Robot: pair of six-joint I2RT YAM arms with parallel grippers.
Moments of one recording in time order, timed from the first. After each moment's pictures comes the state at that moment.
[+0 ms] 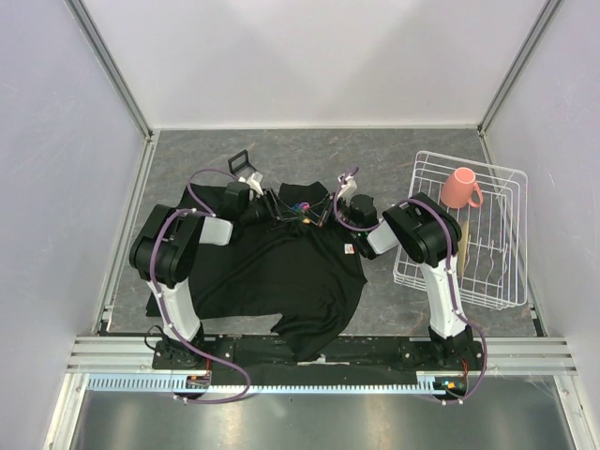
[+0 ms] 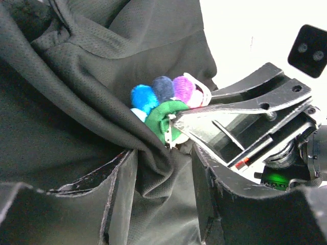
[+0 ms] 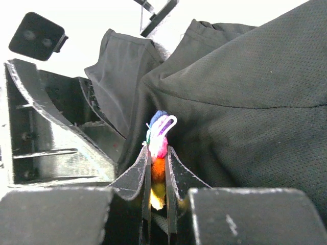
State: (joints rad) left arm -0.32 1.87 0.82 0.51 0.52 -0.84; right arm 0.51 2.21 0.91 1.13 -0.39 0.79
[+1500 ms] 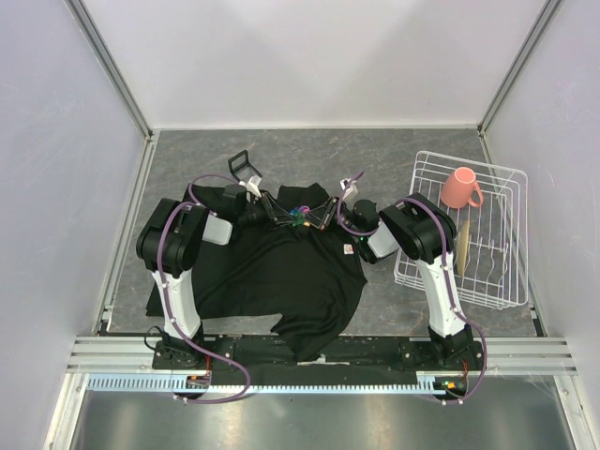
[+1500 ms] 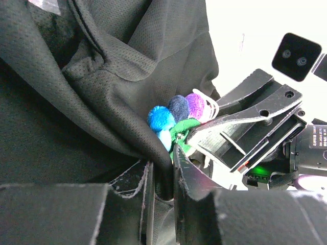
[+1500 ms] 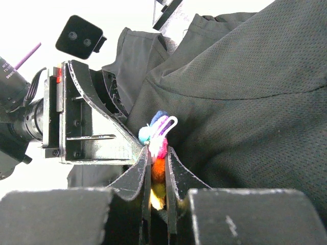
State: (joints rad) left arm -0.28 1.98 0.82 0.63 0.63 -0.90; right arm 0.51 2.27 0.88 1.29 -0.45 0.91
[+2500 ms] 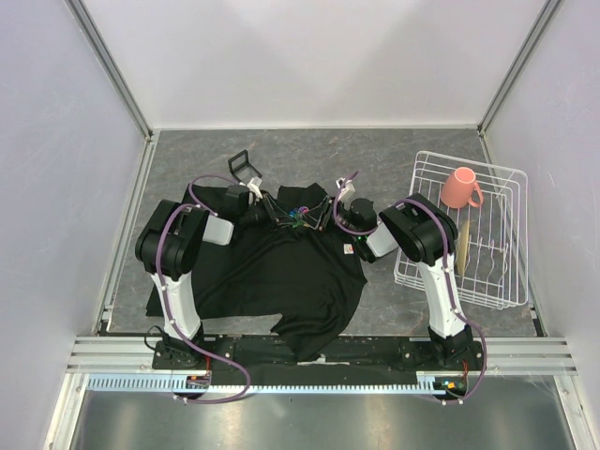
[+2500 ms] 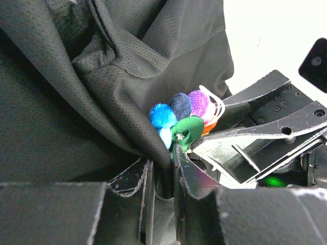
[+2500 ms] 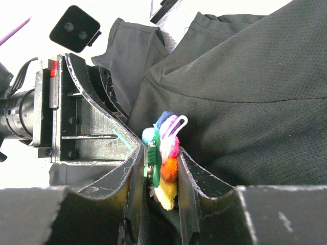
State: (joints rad) left arm -0.30 1.96 0.82 0.56 0.57 -0.89; right arm 0.52 2.25 0.89 1.23 -0.44 0.81
